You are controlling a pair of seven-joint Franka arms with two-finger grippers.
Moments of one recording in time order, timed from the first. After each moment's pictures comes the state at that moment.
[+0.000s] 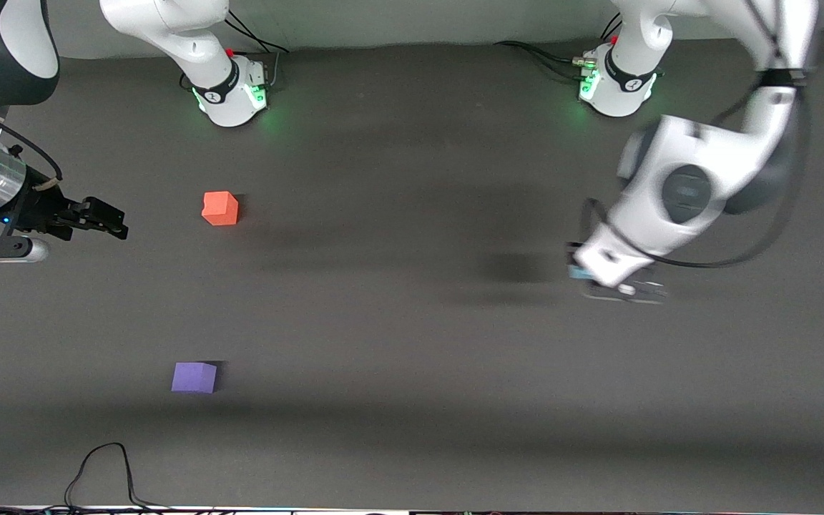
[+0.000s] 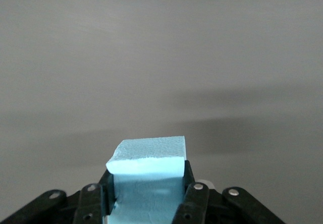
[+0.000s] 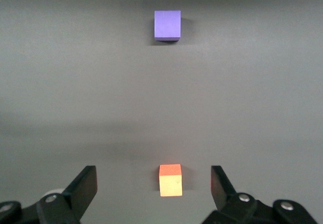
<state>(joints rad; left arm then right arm) -0.27 0.25 -0.18 -1.85 0.03 2.02 -0.41 0.11 0.02 -0.07 -1.70 0.01 1.69 0.06</state>
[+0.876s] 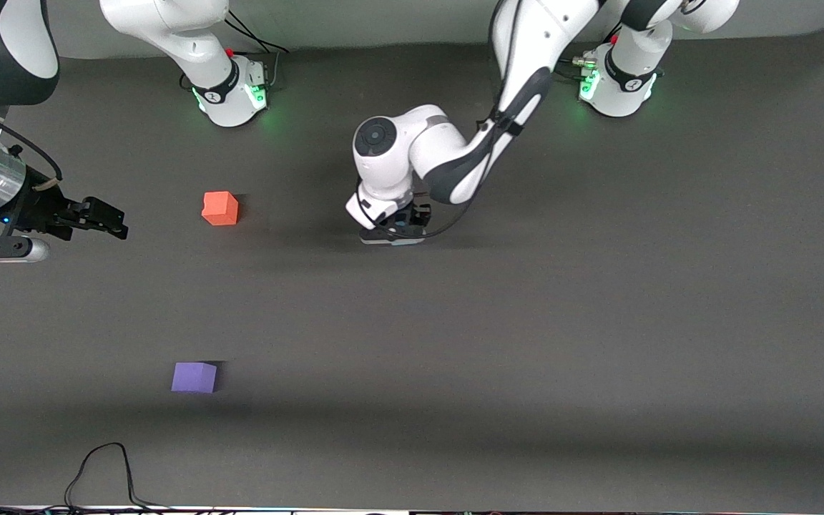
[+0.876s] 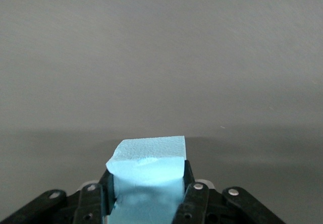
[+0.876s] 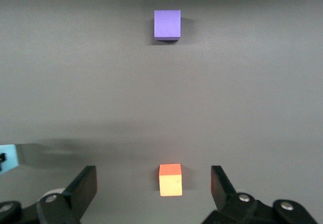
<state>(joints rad) -0.81 0.74 -0.19 -1.48 0.20 2.19 -1.08 0.11 0.02 -0.07 -1.70 0.01 1.69 0.06</state>
